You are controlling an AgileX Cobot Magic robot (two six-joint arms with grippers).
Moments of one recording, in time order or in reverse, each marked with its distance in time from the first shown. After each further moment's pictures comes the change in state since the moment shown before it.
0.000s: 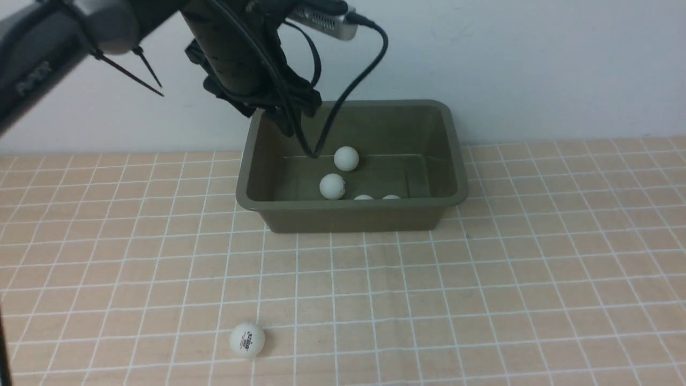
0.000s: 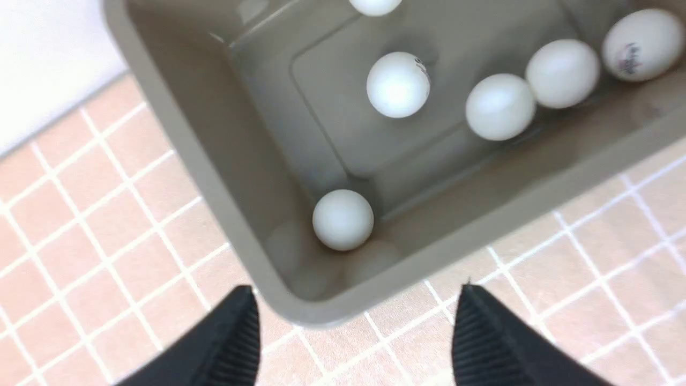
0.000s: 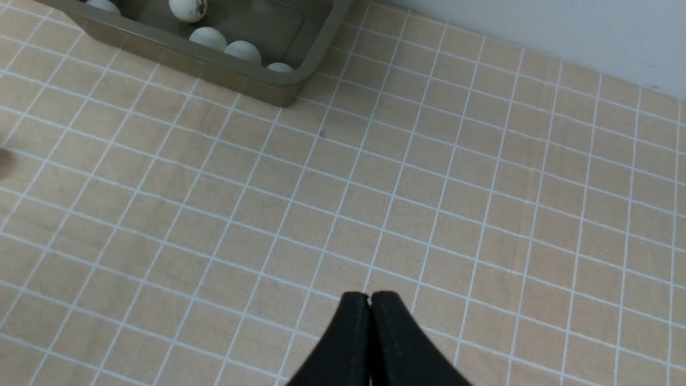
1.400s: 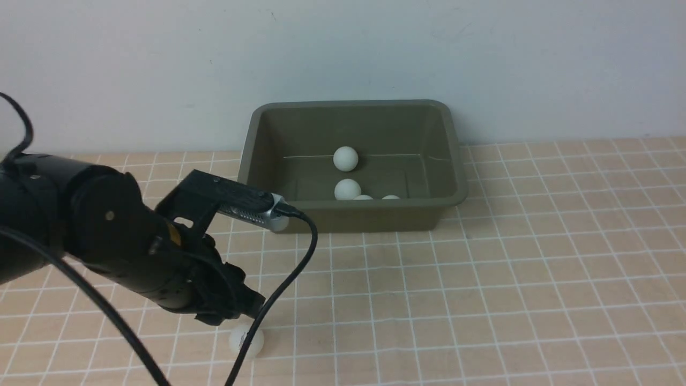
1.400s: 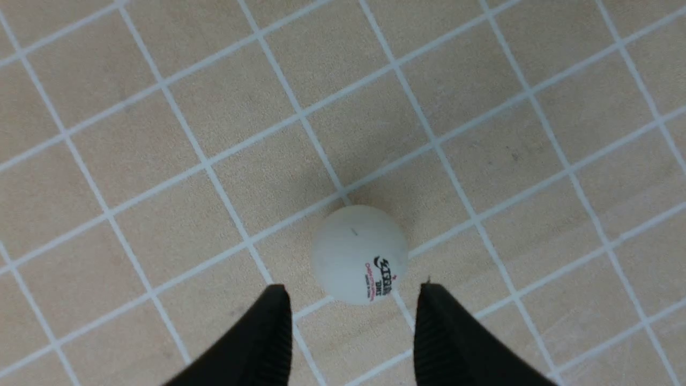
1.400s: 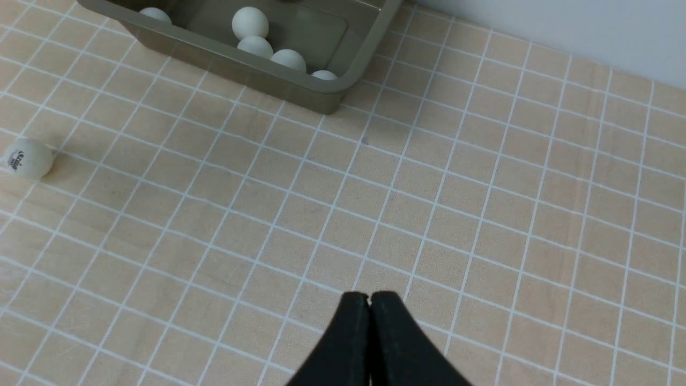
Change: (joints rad) right arm 0.000 0.000 0.000 0.081 0.000 -0.022; left arm 0.000 -0.452 1.108 -0.169 -0.559 -0.056
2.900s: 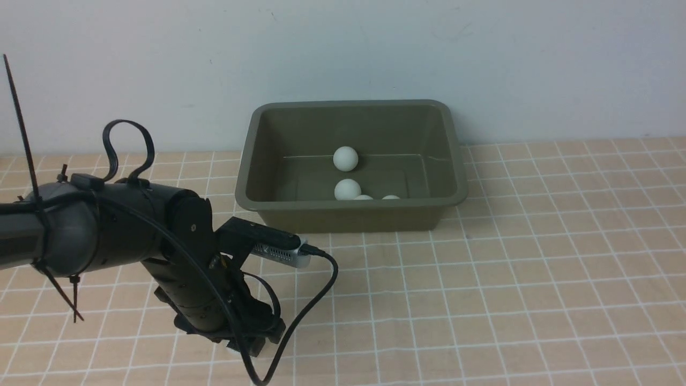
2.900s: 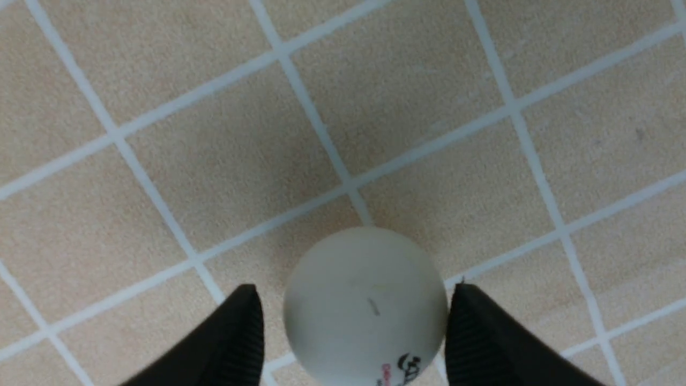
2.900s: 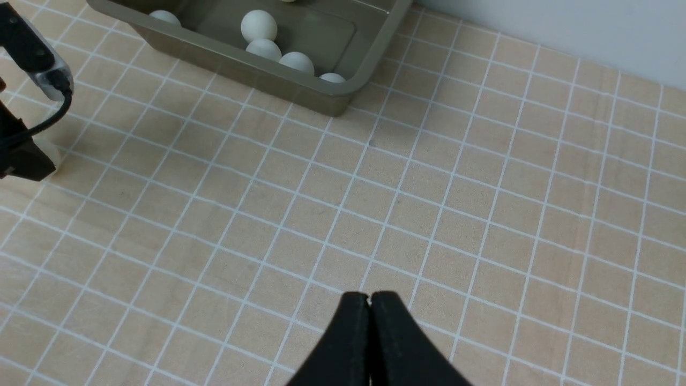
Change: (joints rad) right arm 0.000 0.000 0.000 0.012 0.000 -0.007; left arm 0.000 0.276 -0.048 -0.019 0.000 0.004
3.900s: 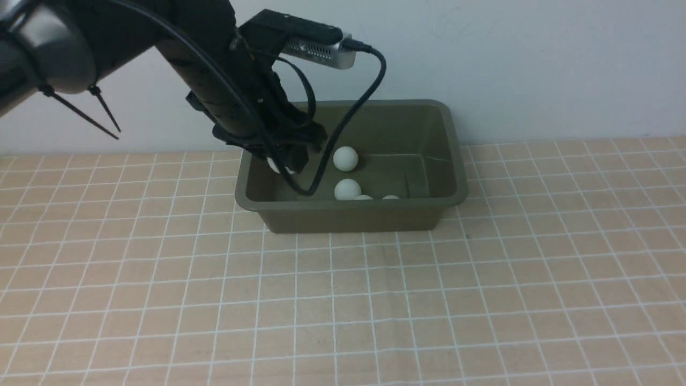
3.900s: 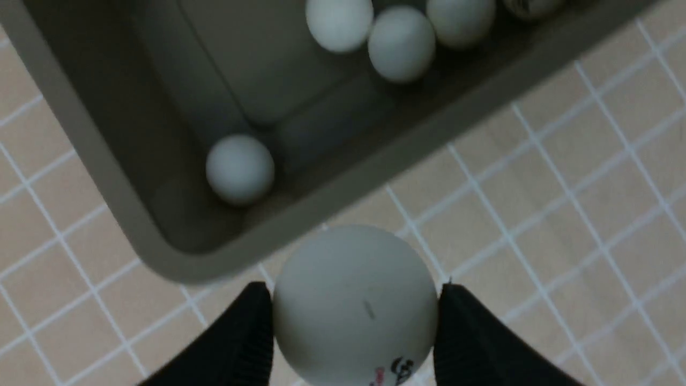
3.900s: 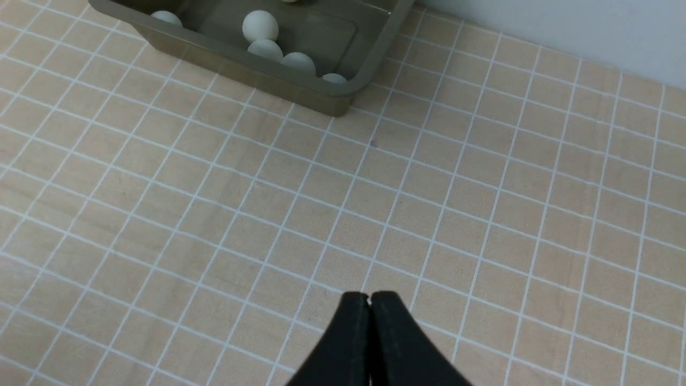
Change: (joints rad) right arm 0.000 0.000 0.000 0.004 0.000 0.000; left arm 0.000 0.107 -0.772 0.047 0.361 0.006
